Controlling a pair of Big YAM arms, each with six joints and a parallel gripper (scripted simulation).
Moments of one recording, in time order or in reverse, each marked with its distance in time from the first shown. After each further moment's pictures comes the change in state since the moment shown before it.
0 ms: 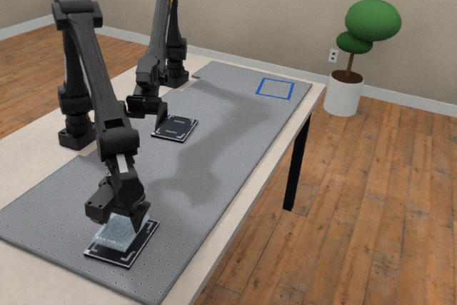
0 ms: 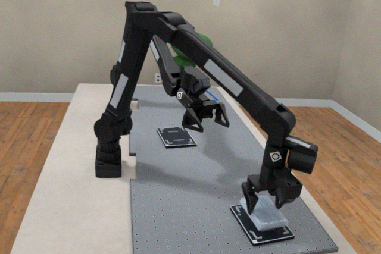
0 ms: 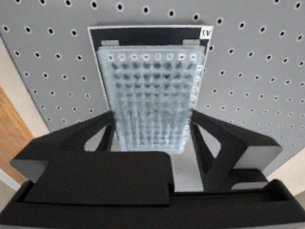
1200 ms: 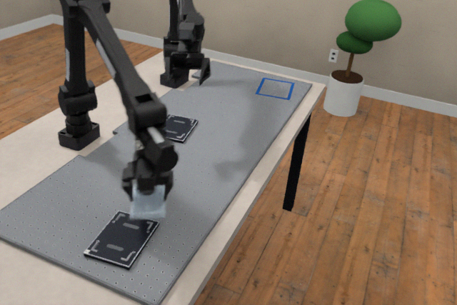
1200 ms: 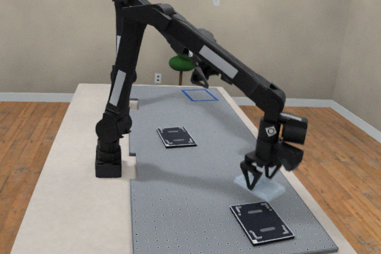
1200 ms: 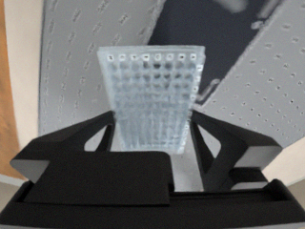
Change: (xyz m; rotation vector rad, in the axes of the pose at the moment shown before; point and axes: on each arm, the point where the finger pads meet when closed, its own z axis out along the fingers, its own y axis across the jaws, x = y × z) left arm -0.046 0.107 -0.152 0.043 0.128 0.079; right arm 0.086 0.025 -0.025 -0.003 -0.007 -0.410
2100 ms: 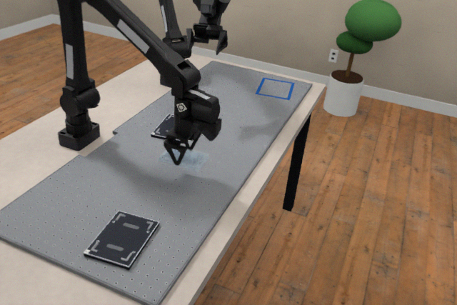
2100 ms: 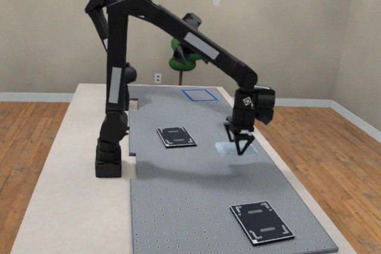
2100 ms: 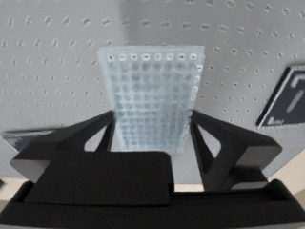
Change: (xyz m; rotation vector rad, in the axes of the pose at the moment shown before) left arm 0.056 0.029 -0.207 0.102 0.123 0.016; right arm 0.184 0.094 -0.011 -0.002 0.004 -1.084
